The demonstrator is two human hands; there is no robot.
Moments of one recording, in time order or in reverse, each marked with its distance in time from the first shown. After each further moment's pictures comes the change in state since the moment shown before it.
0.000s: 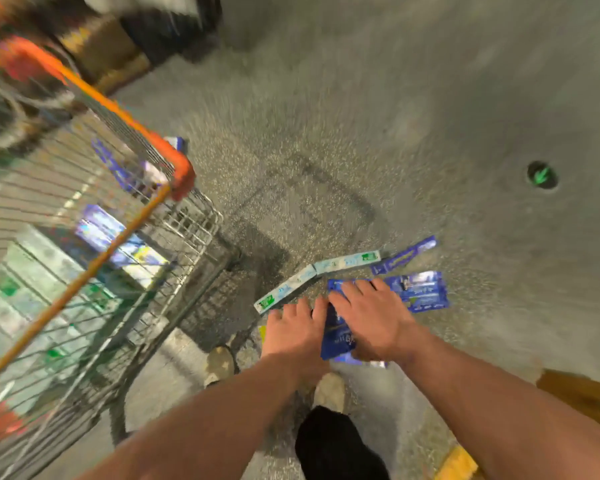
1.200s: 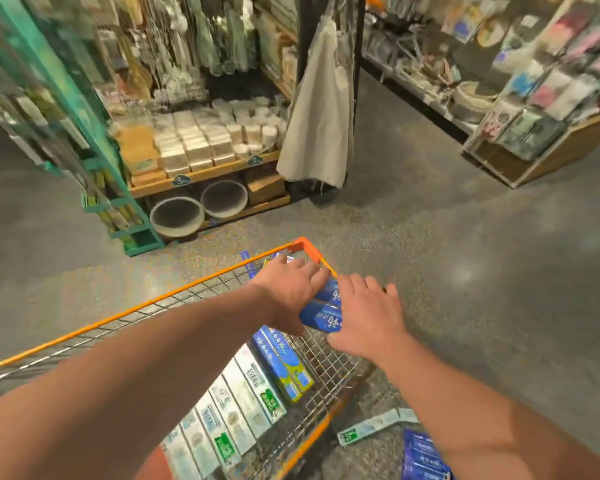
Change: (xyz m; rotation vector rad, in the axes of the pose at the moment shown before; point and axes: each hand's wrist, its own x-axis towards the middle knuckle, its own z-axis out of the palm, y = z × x) left_hand -0.123 -0.370 -0.360 0.395 0.344 0.076; right_hand 0.179 -0.204 -0.408 -0.001 0.407 0.171
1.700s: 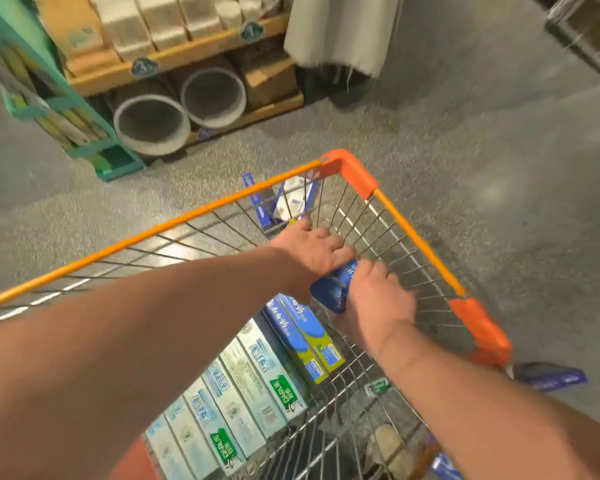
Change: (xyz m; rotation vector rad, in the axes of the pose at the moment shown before) left_hand 0.122 -0.046 0.221 0.022 -0.257 0.214; right_hand 0.105 -0.051 0.229 0.121 -0.269 0.300
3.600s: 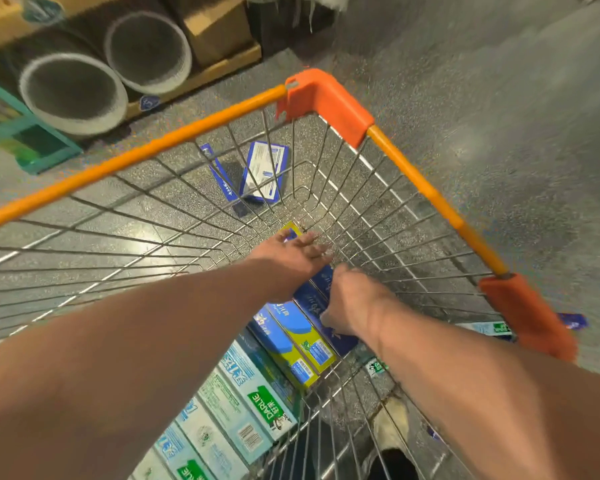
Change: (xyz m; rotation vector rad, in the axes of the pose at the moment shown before) left_hand 0.068 0.018 0.127 -0.123 -0.113 0.106; right_hand 0.040 -0.002 0.077 0.220 -0.486 0.075
